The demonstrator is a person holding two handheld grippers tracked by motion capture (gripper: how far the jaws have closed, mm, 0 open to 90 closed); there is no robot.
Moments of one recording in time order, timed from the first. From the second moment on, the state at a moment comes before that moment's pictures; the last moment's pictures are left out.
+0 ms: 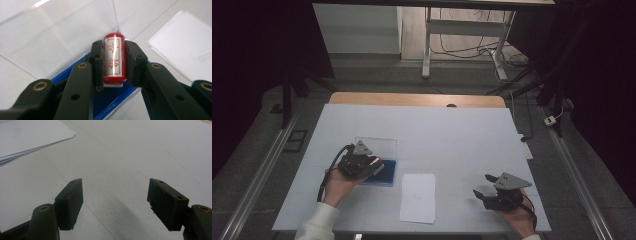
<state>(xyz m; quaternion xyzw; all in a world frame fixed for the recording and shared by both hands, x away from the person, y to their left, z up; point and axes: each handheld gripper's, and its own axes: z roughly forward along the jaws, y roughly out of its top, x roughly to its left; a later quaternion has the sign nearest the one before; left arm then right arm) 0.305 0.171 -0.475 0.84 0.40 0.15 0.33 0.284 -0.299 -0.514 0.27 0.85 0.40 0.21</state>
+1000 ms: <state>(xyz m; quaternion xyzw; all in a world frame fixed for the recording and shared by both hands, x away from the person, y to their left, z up) 0.298 0.183 -0.461 0.84 0.40 0.16 0.32 0.284 -0.298 -0.515 0.27 0.85 0.40 0.21</state>
